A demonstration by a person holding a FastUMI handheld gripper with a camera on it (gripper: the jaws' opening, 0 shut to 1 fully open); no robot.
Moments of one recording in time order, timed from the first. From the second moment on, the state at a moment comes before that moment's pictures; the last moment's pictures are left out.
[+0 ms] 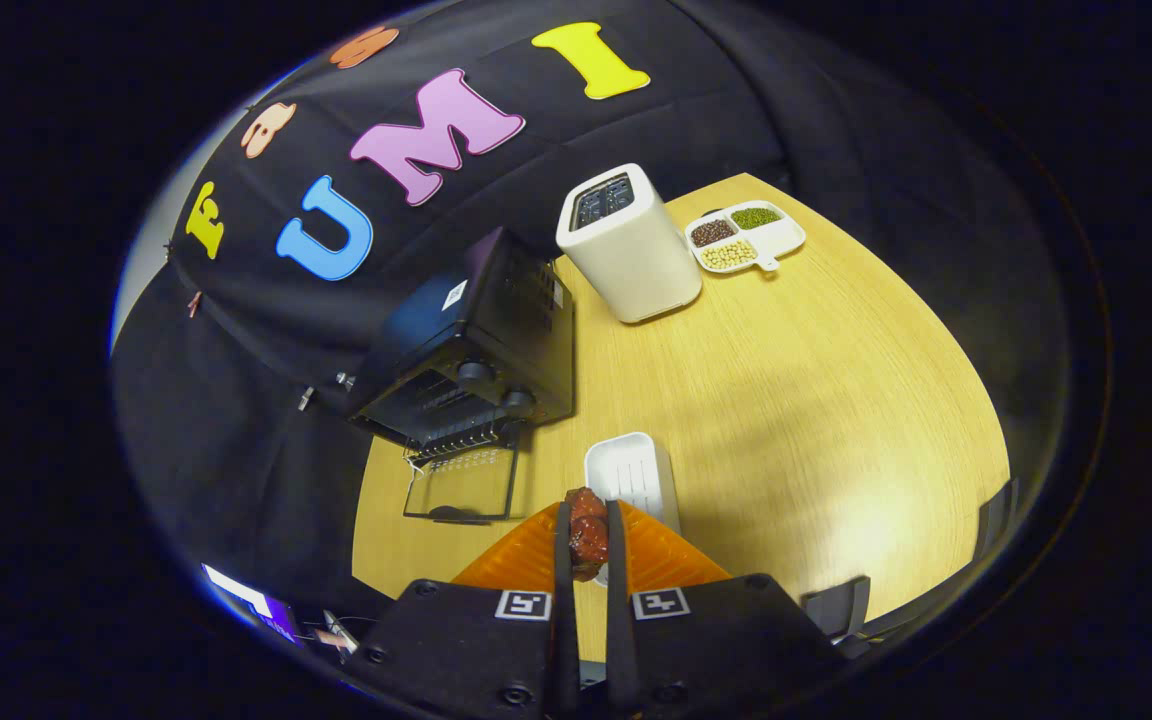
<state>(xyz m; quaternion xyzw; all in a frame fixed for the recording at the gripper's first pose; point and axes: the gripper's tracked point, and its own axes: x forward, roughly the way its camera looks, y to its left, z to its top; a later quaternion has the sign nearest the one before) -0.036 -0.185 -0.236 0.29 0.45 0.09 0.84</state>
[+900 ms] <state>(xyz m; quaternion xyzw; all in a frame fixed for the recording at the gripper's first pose) 0.020 0.017 -0.209 0.47 0.31 0.03 0.83</state>
